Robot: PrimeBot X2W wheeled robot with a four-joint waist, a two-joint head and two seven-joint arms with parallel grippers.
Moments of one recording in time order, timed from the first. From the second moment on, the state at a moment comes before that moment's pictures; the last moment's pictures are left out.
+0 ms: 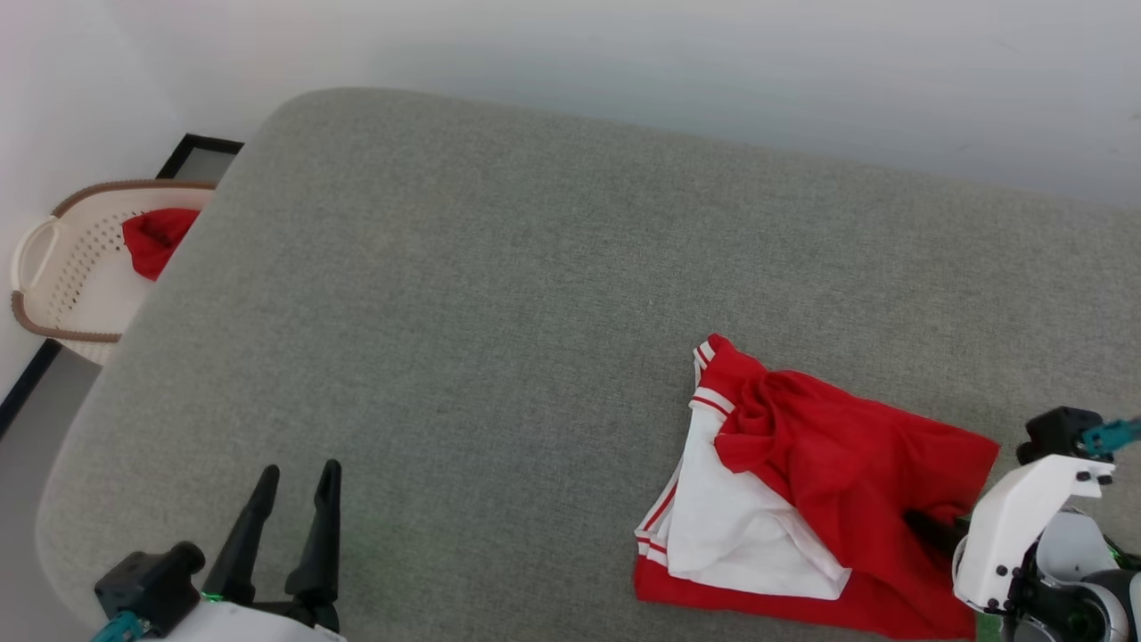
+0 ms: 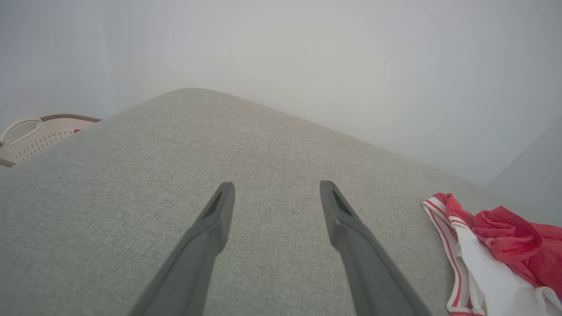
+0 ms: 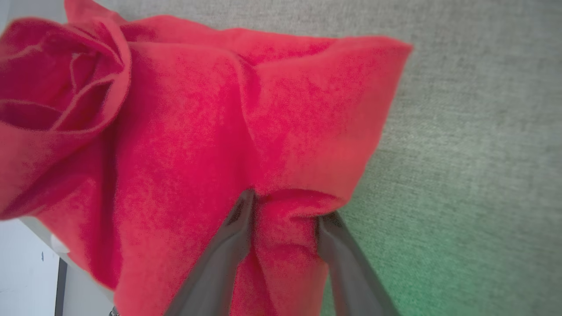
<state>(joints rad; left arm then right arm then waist) 0.01 0.28 -0.08 0.14 -0.60 -0.13 -0.26 -0.19 -0.15 -0.11 0.18 0.50 0.13 0.85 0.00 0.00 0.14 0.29</state>
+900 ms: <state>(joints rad) -0.07 0.27 -0.10 0.15 -0.56 -0.13 -0.26 -0.38 -0.40 0.04 0.04 0.40 0.13 0.85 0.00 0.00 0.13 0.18</state>
